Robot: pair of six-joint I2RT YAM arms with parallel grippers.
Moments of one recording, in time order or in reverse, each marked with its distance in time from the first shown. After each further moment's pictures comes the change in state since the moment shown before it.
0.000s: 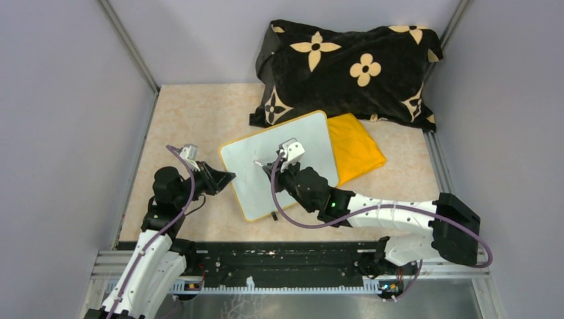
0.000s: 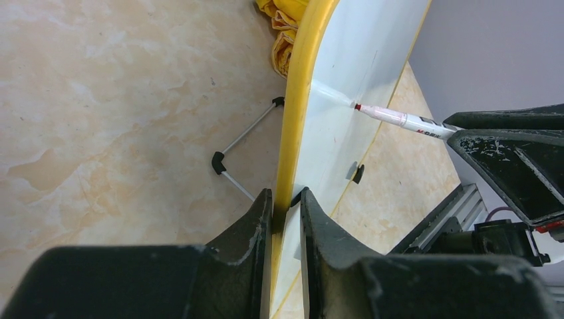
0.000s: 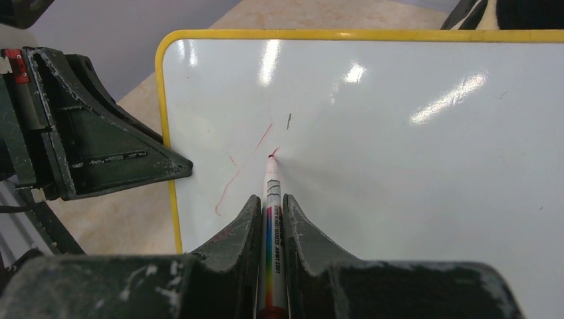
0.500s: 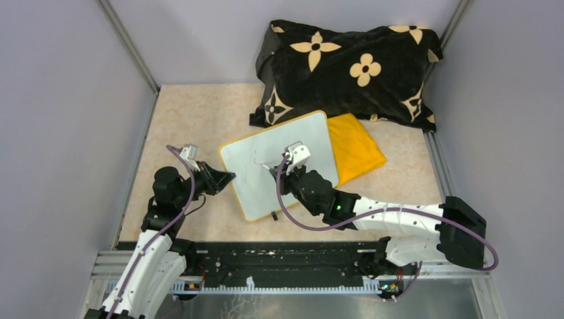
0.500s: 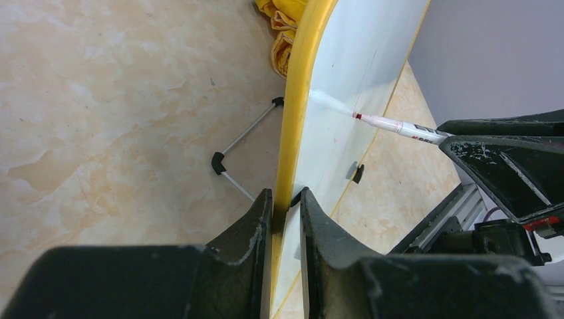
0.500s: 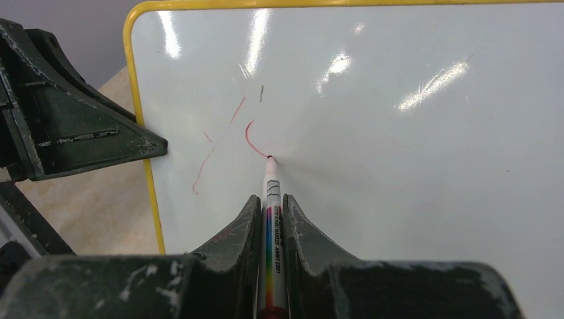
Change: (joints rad) left arm 0.000 0.000 0.000 0.000 0.000 0.002; right arm 0.000 -0.053 -0.052 -0.044 0.032 0.018
